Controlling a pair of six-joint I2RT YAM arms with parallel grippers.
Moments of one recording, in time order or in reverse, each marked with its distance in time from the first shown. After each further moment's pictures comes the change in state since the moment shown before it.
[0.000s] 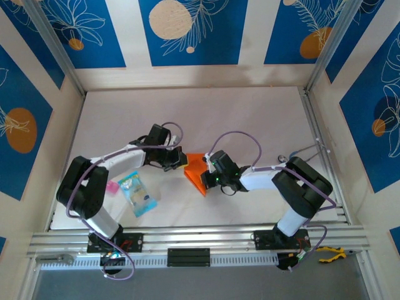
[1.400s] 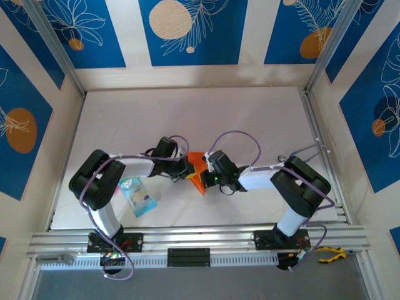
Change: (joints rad) left arm -0.076 0.129 -0.137 0.340 0.049 -0.221; right arm 0.013 0.014 0.011 0.013 0.036 0.026
